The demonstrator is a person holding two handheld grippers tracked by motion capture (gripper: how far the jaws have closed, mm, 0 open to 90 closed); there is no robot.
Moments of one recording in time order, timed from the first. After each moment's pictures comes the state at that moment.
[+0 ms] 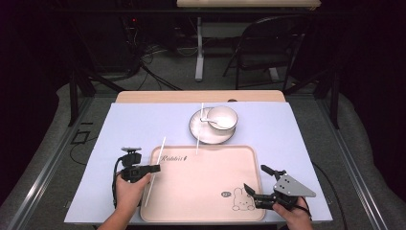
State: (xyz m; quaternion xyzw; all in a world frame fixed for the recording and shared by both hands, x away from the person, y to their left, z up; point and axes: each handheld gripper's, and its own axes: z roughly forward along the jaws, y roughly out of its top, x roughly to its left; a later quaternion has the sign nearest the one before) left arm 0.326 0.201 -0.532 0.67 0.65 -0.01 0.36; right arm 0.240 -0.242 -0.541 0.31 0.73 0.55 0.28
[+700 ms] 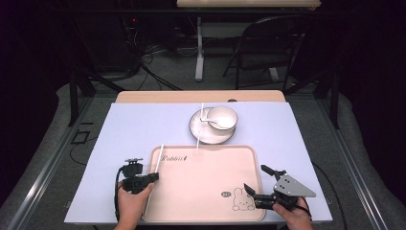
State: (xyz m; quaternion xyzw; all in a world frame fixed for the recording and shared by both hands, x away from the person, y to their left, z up) left arm 0.302 0.194 -0.547 0.67 0.66 0.04 0.34; right arm 0.240 -0.242 -0.541 0.31 0.73 0.55 0.28
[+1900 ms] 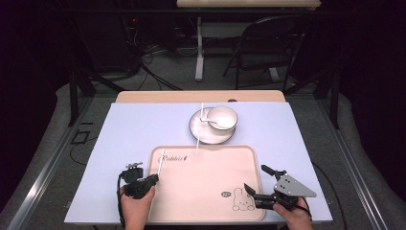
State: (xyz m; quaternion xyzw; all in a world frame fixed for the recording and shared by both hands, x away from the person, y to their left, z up) left arm 0.287 0.184 -0.549 0.63 0.69 0.08 0.34; right arm 0.240 -0.243 -0.540 0.31 0.73 0.55 0.28
